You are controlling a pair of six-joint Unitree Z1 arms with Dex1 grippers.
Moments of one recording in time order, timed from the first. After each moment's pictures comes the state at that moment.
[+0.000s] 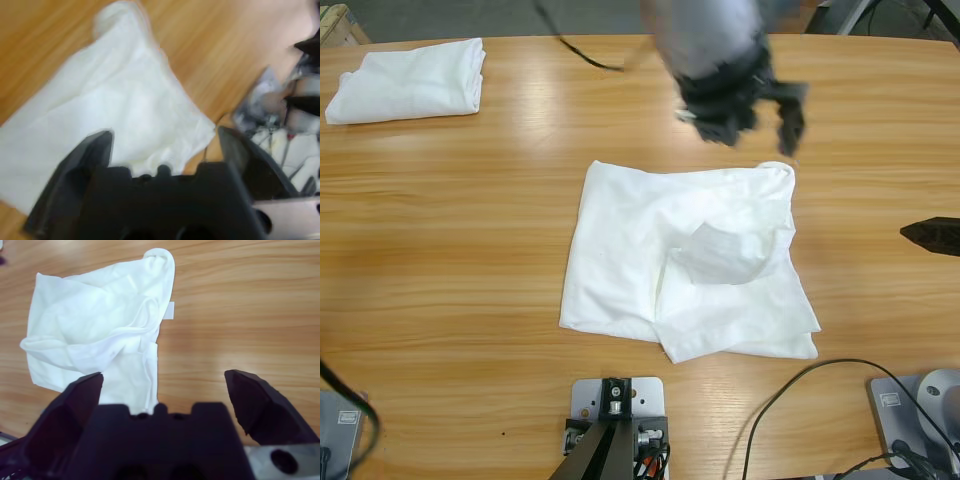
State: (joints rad) arm 0 -0.90 2.38 -2.62 1.37 -0.27 -0.36; arm 1 0.57 0.92 -0.67 0.67 -0.06 0.72
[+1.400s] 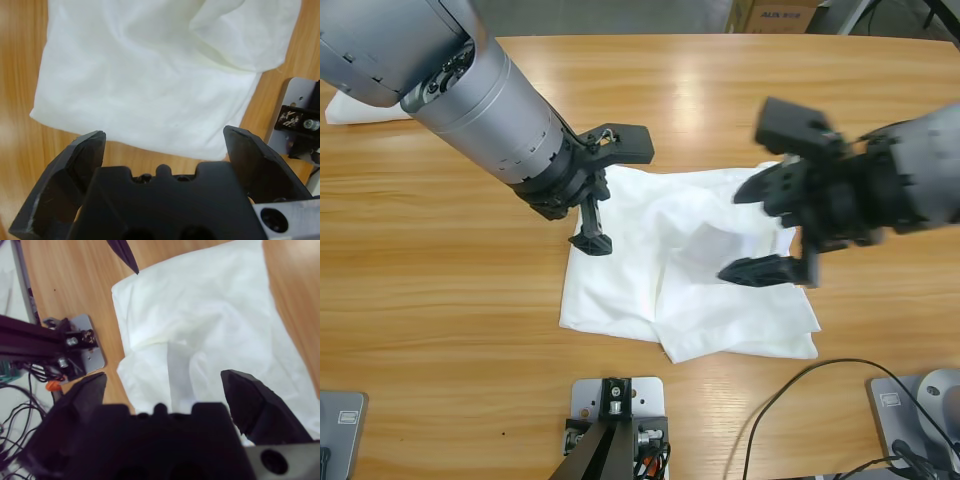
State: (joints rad) arm 0 -0.88 1.96 -1.58 0.88 -0.17 0.40; arm 1 0.75 1.50 -0.91 0.45 0.40 -0.19
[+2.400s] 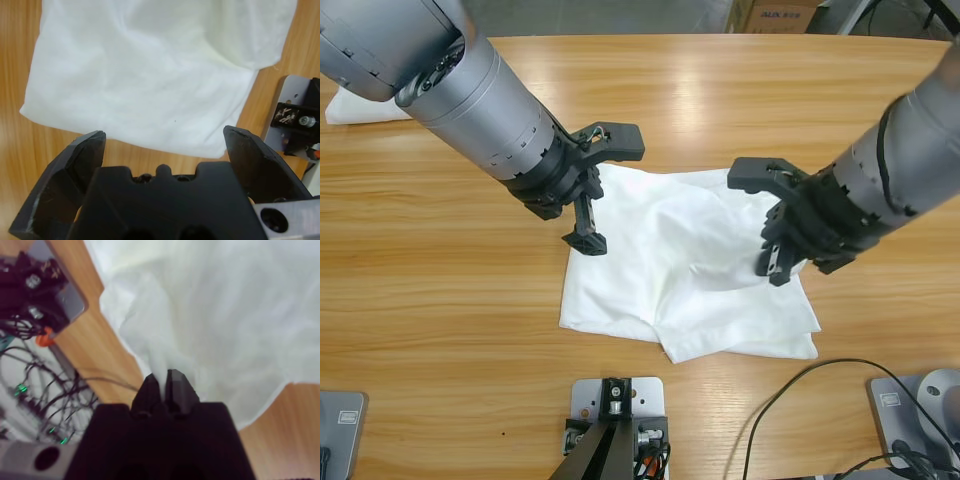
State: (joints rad) arm 0 -0.85 1.96 -1.56 0.87 -0.21 0.41; arm 1 0.71 1.73 -1.20 1.04 0.33 -0.16
